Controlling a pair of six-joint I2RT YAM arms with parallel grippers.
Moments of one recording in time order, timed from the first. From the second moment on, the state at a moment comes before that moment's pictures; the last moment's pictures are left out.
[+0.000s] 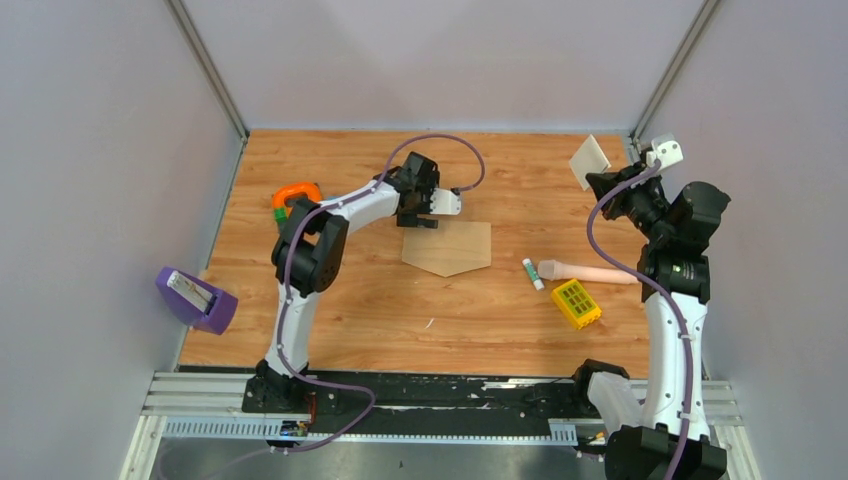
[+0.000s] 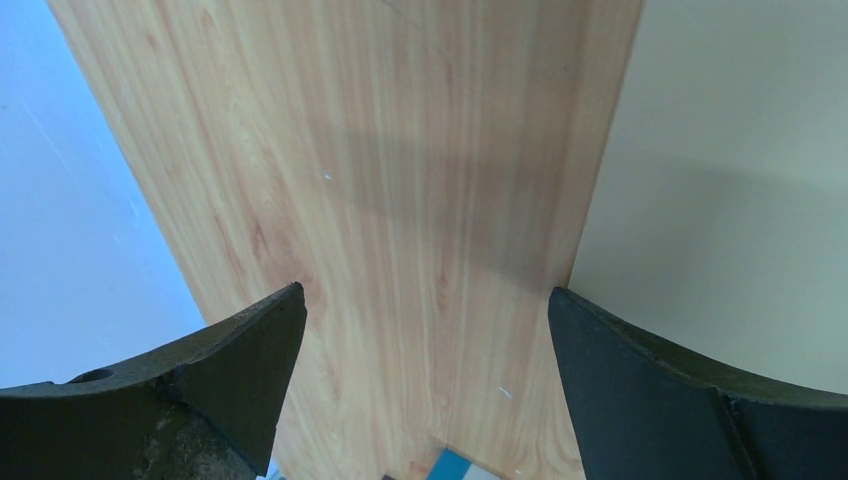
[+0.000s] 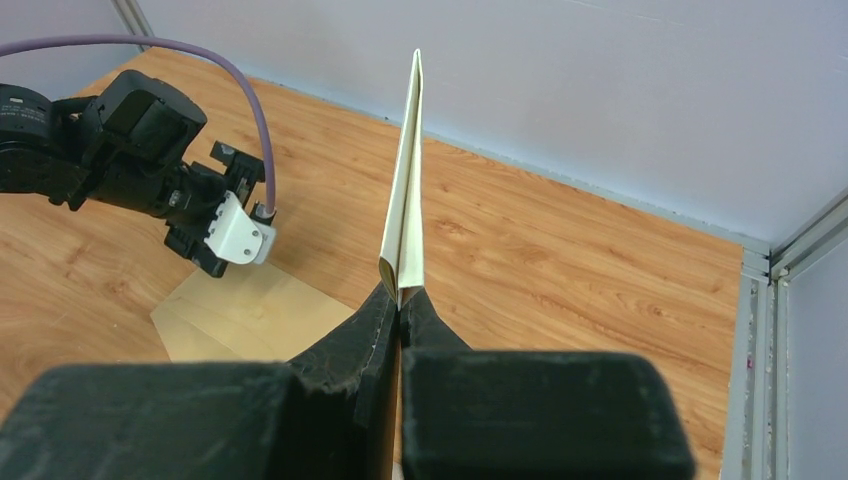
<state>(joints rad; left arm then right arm) -0.56 2.19 1.65 -0.40 -0.08 1.13 -0.26 0.90 0.97 -0.11 -0.71 -0.03</state>
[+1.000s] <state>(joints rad) -0.58 1.93 1.52 -0.75 0.20 1.15 -0.26 0.90 0.97 -0.11 -0.73 -0.03</state>
